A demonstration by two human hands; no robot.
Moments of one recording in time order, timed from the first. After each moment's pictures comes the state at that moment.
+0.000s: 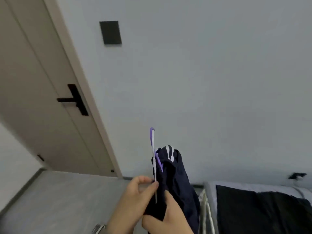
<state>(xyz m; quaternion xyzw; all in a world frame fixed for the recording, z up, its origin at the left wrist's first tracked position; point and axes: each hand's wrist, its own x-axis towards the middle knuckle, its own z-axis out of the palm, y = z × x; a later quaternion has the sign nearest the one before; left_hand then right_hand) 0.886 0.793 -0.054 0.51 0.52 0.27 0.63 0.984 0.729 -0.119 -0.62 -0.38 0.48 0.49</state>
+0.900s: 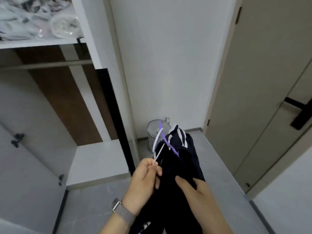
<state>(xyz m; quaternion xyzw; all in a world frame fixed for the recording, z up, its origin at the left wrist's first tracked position) 0.512 0.631 -0.027 0.21 0.70 0.62 0.27 0.631 0.715 -0.015 -0.39 -0.61 0.68 0.12</state>
